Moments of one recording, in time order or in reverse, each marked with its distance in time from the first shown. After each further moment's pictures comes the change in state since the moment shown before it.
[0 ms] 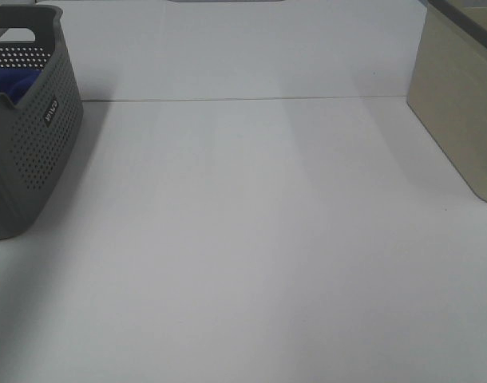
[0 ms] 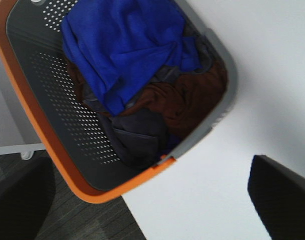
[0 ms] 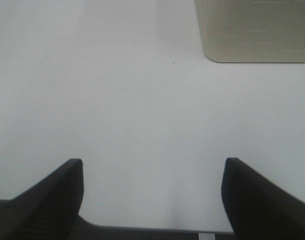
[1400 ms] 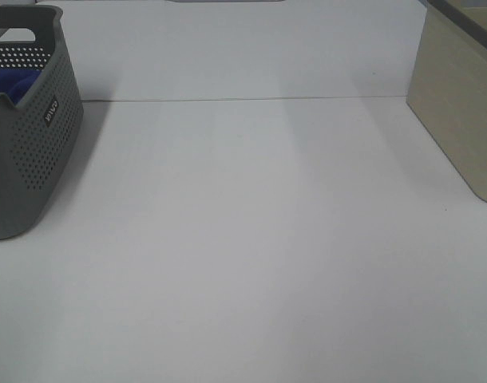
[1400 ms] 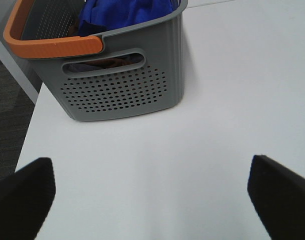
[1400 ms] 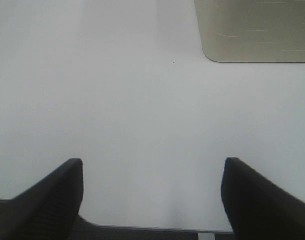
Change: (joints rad) left arm 0.000 -1.326 0.982 -0.070 -0.133 -0.557; right arm 0.000 0.000 0.000 0.000 0.000 0.000
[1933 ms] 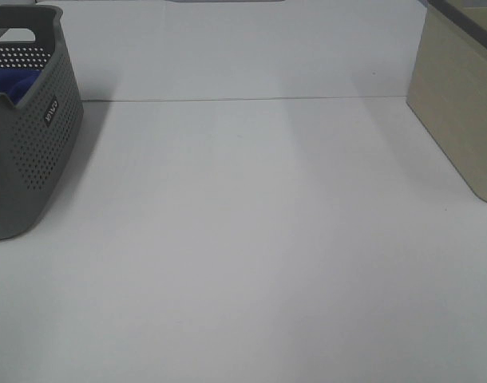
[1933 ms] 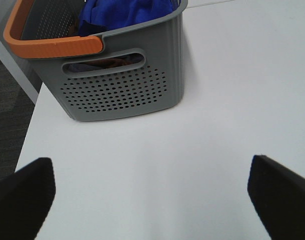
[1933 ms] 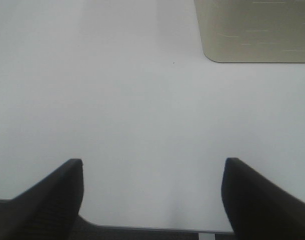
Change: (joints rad) left arm 0.000 0.000 0.000 0.000 0.000 0.000; right arm 0.000 0.000 0.000 0.000 0.000 0.000
